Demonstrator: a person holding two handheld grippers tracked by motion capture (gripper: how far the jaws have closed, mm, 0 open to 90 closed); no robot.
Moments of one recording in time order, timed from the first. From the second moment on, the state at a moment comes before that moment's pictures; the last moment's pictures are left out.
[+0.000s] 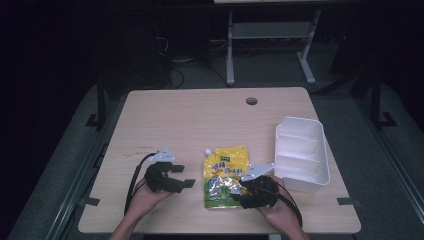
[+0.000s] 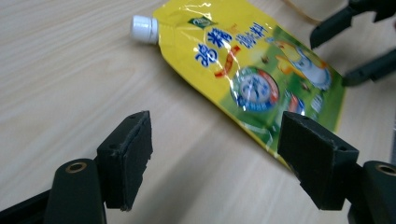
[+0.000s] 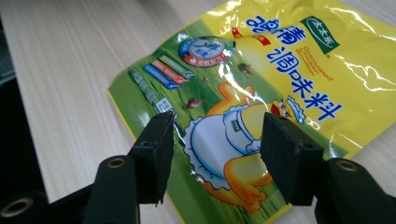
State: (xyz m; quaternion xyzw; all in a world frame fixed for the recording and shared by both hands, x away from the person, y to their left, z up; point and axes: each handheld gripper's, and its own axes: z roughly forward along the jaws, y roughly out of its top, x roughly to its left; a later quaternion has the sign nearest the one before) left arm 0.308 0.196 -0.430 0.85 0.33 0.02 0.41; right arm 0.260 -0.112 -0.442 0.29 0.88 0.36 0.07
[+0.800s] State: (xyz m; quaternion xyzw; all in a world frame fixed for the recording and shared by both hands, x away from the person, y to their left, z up) left arm 0.375 0.135 -0.445 0.86 0.39 -0.04 0.34; right arm 0.259 -0.109 -0.451 0.28 0.90 0.33 0.09
